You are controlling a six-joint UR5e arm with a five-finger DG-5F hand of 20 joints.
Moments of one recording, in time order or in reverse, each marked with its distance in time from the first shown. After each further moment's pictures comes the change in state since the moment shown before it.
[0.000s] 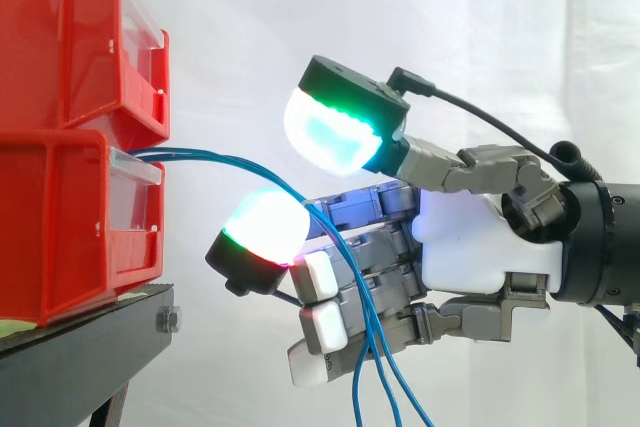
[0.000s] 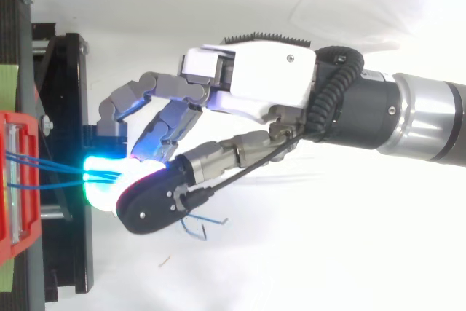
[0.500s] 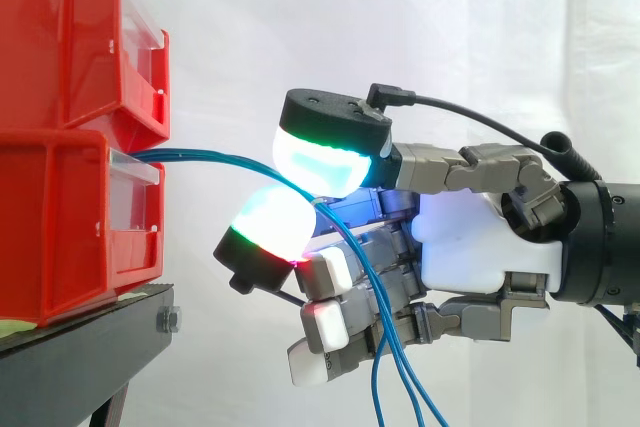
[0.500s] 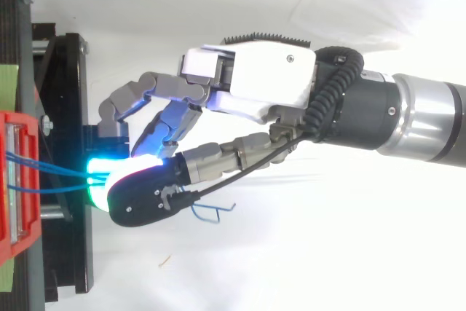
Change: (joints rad) arm 0.001 0.000 0.000 0.002 0.003 0.000
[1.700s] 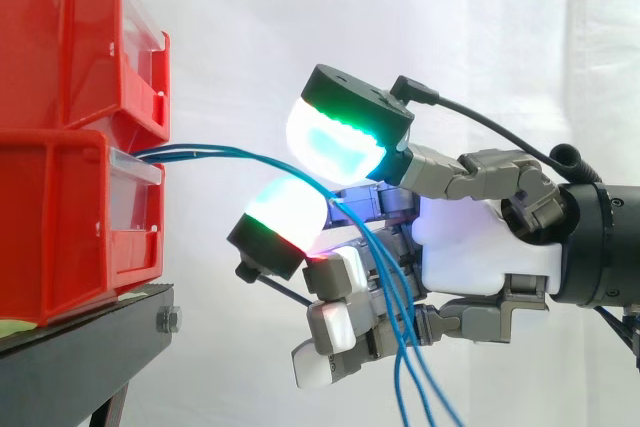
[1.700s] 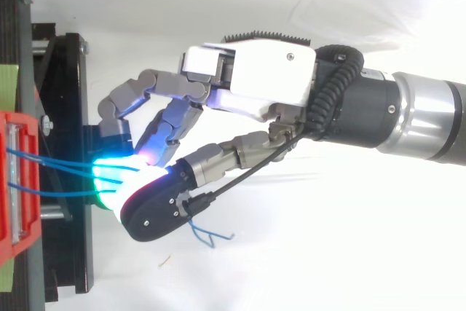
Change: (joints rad) arm -0.002 -0.001 0.000 -0.002 -0.001 -0.001
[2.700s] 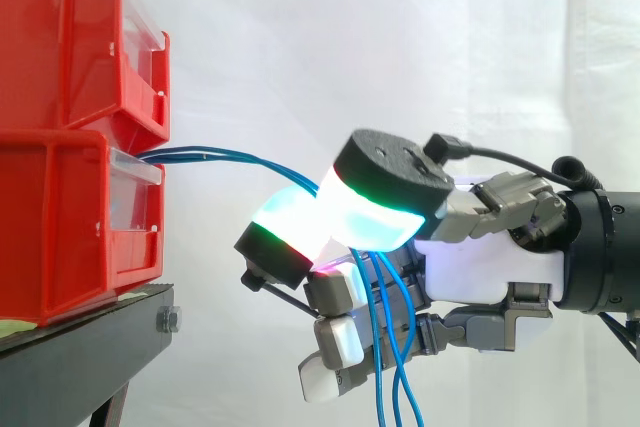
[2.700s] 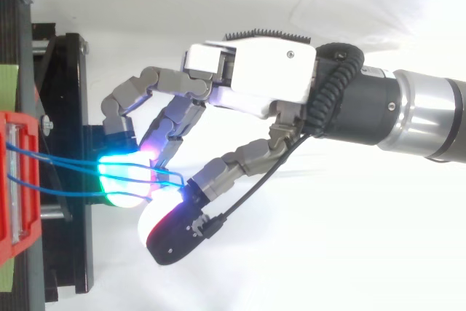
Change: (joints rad) arm -0.003 -0.001 0.000 -0.021 0.000 0.001
